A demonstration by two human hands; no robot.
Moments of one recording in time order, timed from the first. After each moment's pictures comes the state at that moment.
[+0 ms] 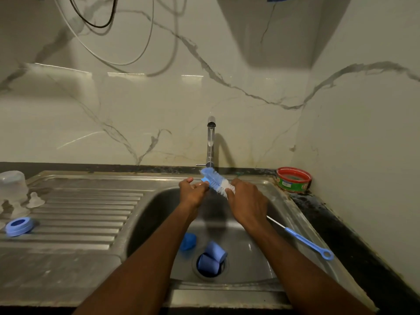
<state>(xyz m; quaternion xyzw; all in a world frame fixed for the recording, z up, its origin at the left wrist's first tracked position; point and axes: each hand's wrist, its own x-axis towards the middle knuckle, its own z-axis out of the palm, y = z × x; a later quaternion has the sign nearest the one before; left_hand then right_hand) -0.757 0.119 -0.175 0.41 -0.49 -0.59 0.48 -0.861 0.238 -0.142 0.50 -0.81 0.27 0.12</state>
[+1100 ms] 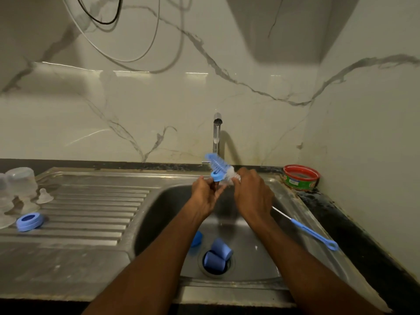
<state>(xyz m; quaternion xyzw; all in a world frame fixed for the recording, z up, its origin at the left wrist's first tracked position) -0.764 0.135 -0.156 0.30 -0.25 -0.80 0.46 -0.854 0.228 -0.141 0.49 -0.80 0.33 0.15</state>
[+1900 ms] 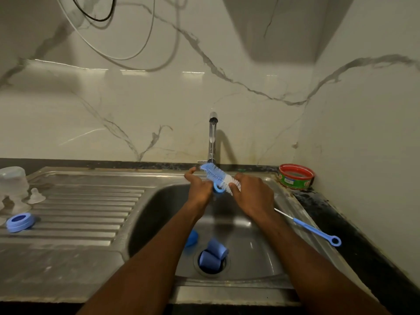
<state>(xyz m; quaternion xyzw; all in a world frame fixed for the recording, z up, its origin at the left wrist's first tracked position) -0.767 0.133 -0.165 0.39 -0.51 -0.60 0.48 -0.877 0.237 -0.138 0.54 -0.79 0.26 0.13</state>
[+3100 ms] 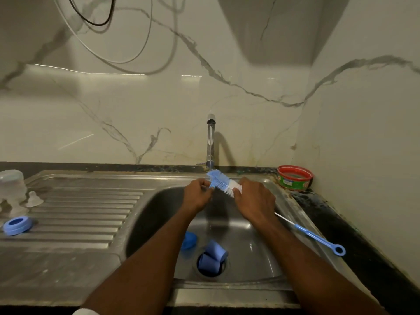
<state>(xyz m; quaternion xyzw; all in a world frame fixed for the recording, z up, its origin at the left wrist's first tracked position) -0.762 0.094 -0.195 0.43 -0.75 -0.32 0.39 -0.882 0.240 -0.146 0.50 -0.82 0.24 0.12</state>
